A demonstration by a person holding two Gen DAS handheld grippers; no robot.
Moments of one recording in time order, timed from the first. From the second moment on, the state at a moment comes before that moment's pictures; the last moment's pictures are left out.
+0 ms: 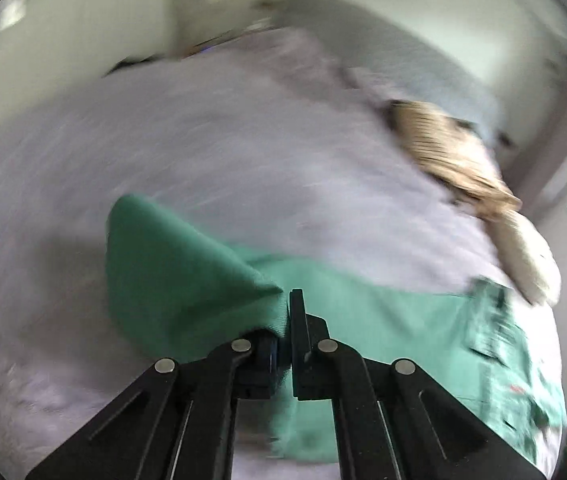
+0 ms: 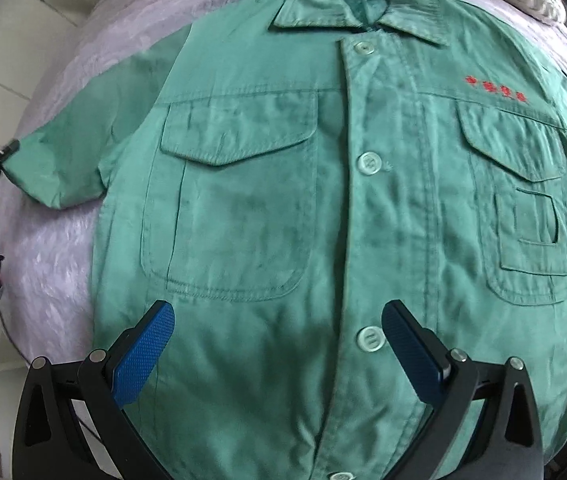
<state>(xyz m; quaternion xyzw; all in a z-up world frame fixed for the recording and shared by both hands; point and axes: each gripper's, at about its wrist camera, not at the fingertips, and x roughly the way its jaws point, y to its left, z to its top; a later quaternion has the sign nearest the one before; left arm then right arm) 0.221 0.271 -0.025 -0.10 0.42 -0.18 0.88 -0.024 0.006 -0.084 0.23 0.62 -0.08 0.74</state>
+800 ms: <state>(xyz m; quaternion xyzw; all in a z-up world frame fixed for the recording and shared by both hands) 0.053 -0.012 -0.066 0.24 0.42 -0.31 0.82 -0.067 -0.158 -0.059 0.24 0.55 -0.19 0.78</state>
